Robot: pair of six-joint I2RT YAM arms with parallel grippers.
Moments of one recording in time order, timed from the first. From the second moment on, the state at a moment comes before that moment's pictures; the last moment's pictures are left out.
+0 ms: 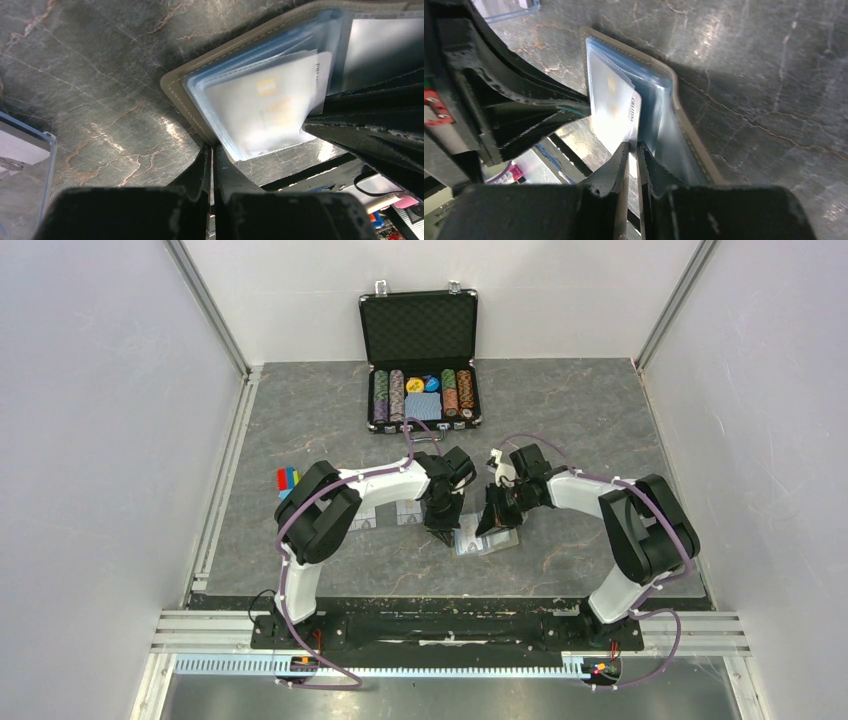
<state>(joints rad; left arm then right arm) -0.85 2.01 1.37 -0.73 0.23 -0.64 0.39 1.67 0.80 -0.32 -0.65 0.32</state>
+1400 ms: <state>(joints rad) -0.76 1.82 1.12 -0.36 0.39 -0.77 0.41 1.62 0.78 -0.33 -0.59 0.31</state>
